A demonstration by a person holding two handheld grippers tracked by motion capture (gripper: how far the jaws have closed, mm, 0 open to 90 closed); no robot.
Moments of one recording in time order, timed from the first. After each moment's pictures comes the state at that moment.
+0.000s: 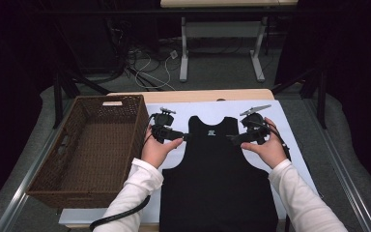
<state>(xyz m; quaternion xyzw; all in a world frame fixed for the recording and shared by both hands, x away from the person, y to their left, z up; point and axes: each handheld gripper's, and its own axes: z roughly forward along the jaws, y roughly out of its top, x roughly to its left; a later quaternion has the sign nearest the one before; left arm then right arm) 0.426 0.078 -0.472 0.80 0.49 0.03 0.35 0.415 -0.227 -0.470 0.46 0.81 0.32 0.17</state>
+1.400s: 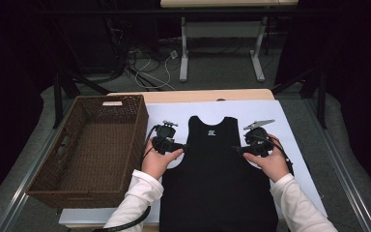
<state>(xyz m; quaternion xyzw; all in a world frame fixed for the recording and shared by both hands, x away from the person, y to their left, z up) 0.406 0.074 -0.501 0.81 0.50 0.04 0.32 0.386 -0.237 -0.497 0.47 0.81 0.32 0.16</state>
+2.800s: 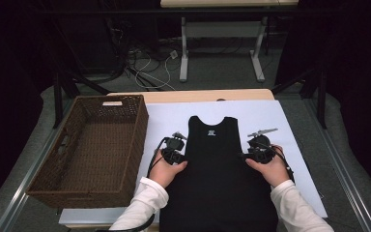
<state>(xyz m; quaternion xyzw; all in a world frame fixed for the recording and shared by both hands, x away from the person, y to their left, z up) 0.395 0.051 -0.535 0.84 0.49 0.01 0.24 0.381 -0.250 -0.531 0.53 0.78 0.29 0.14</state>
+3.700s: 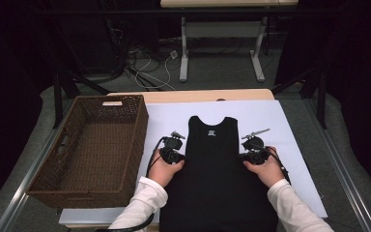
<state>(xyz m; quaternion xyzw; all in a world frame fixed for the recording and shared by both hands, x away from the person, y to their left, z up) 0.400 0.058 -0.534 0.83 0.49 -0.01 0.27 0.382 -0.236 -0.536 0.52 0.80 0.28 0.11</state>
